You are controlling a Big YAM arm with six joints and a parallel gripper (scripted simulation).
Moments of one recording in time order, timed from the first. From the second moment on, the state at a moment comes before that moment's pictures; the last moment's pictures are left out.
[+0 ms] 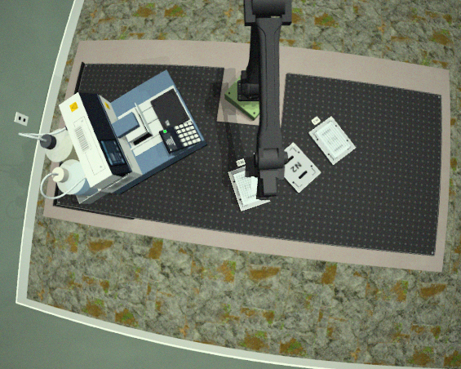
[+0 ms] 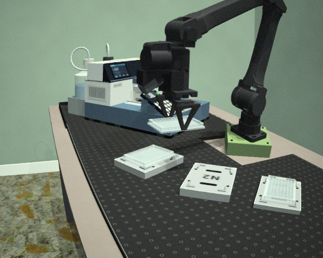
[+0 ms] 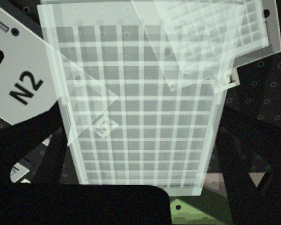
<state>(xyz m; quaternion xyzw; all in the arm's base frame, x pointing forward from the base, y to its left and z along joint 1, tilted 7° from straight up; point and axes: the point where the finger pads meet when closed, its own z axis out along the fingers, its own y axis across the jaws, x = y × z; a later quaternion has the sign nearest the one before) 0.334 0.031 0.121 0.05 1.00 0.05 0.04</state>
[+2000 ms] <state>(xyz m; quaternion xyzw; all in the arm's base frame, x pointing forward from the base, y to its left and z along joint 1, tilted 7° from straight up) 0.291 -0.174 0.124 0.54 0.84 0.06 0.01</state>
